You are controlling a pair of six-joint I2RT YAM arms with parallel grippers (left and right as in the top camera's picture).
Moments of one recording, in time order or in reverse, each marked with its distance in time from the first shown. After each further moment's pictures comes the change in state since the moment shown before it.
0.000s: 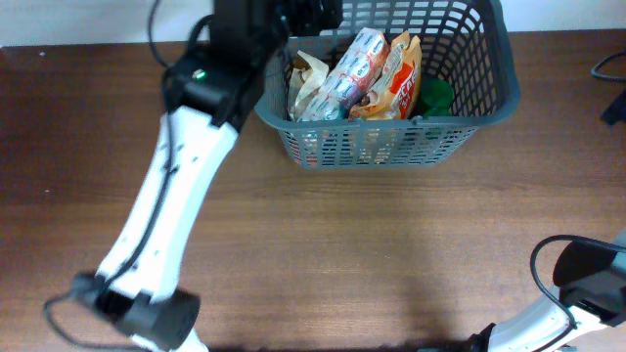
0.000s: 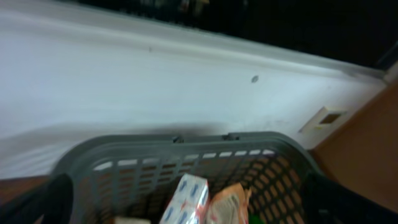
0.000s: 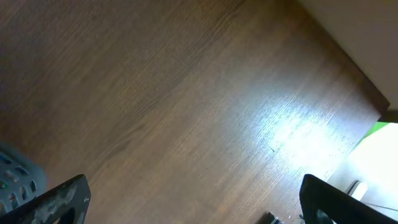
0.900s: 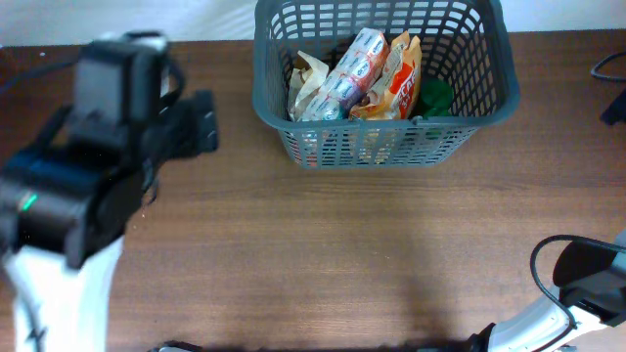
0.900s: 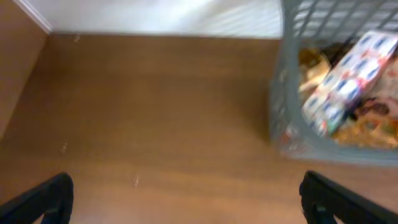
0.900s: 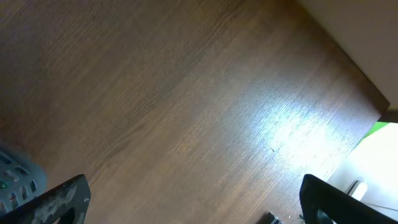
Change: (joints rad) left arm 0.138 -0.393 0.025 -0.956 -0.318 0.110; right arm 0.000 0.000 0.000 0.000 0.000 0.000
